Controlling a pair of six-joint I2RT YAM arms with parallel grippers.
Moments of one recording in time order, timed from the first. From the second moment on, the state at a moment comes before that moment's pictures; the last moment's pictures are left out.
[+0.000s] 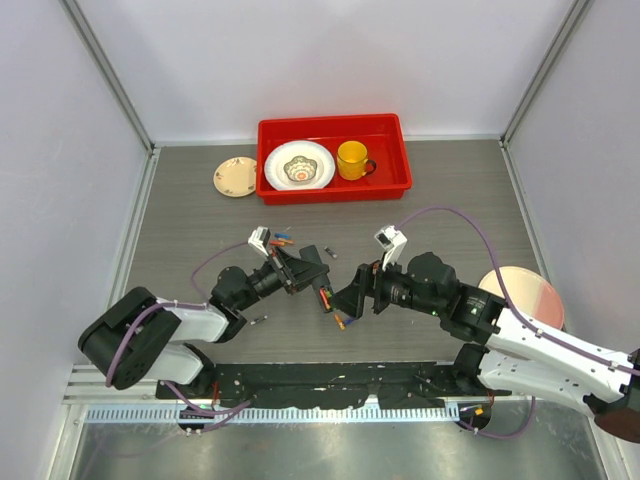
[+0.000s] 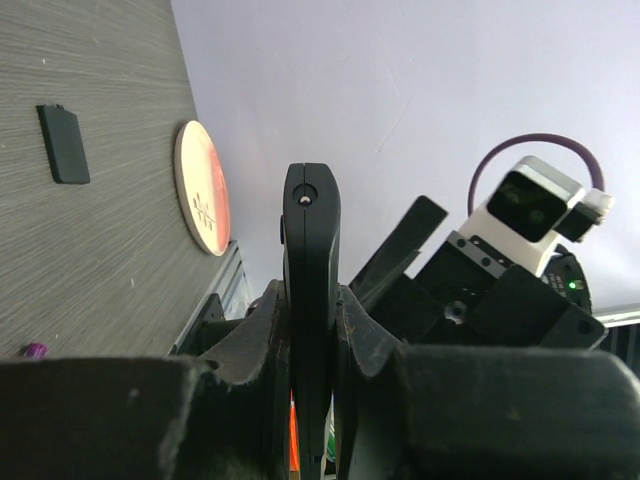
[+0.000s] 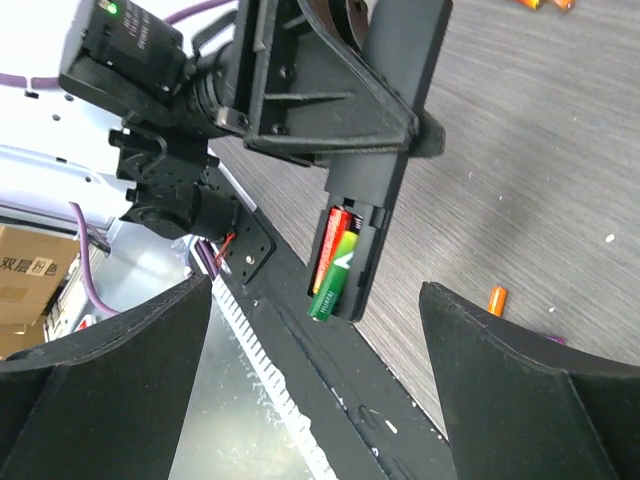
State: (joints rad) left arm -0.68 1.37 0.21 1.29 0.35 -1.48; right arm 0.99 0.80 0.68 -0.19 -0.08 0.66
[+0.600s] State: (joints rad) left arm -0.68 1.34 0.21 1.29 0.37 -1.49; right arm 0.87 0.84 0.57 0.00 -0.33 0.78
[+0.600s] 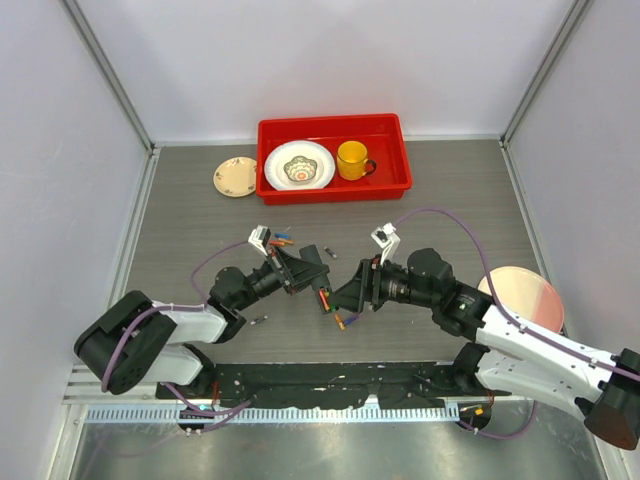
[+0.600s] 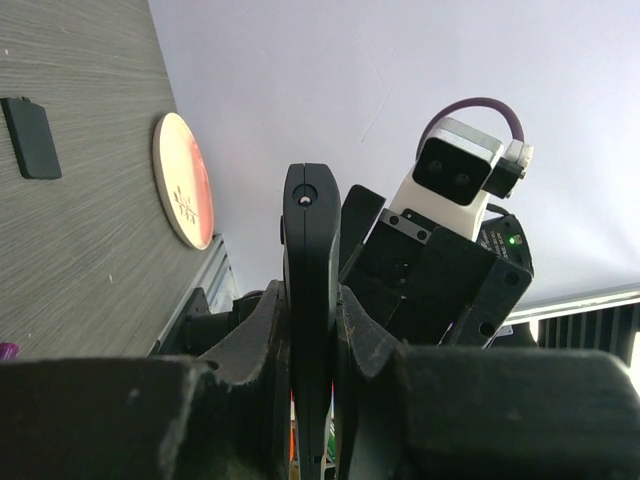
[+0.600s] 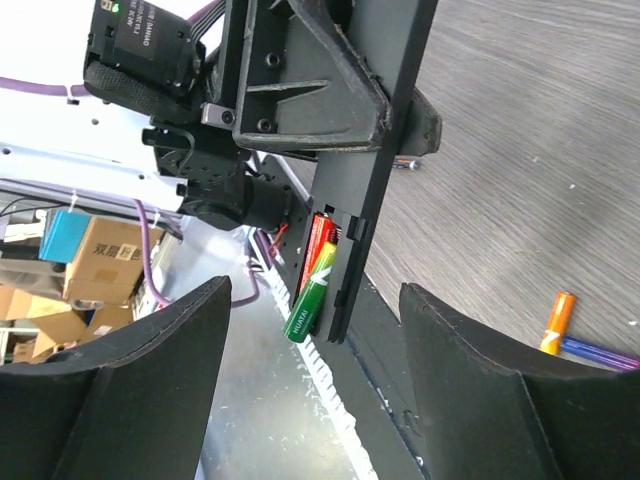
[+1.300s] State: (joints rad) left arm -0.68 1.33 0.21 1.29 0.38 -1.50; right arm 0.84 0.91 0.51 0.18 -0.47 0.87
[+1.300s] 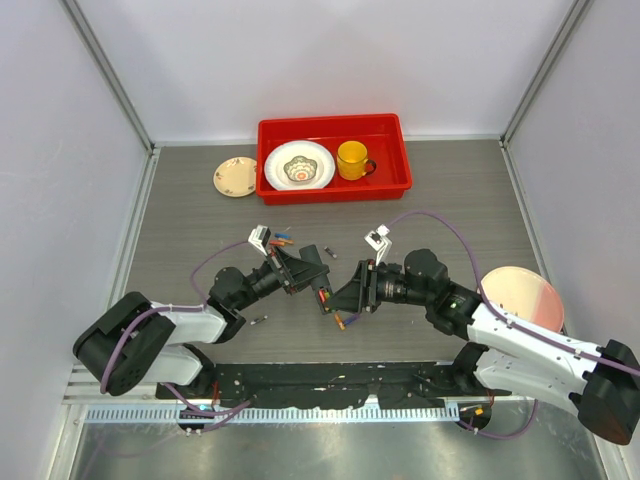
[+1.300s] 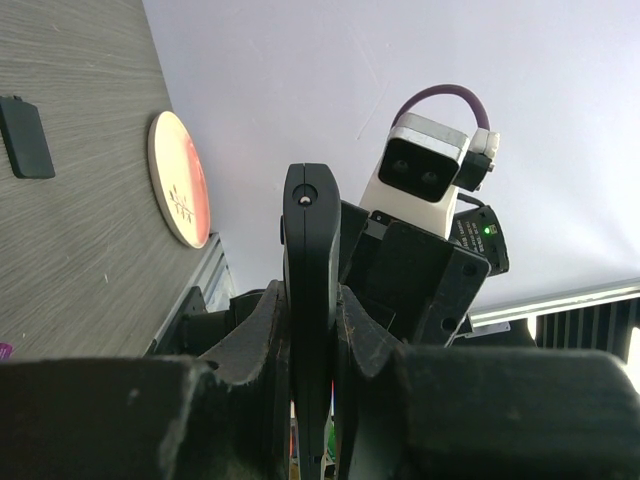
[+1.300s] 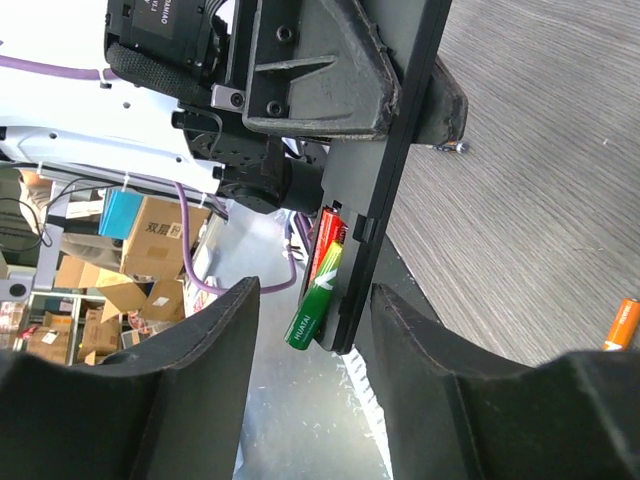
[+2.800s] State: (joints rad) left arm -0.68 1.32 0.21 1.29 0.36 -1.49; right arm 0.82 0.94 0.49 0.21 -0.51 0.93
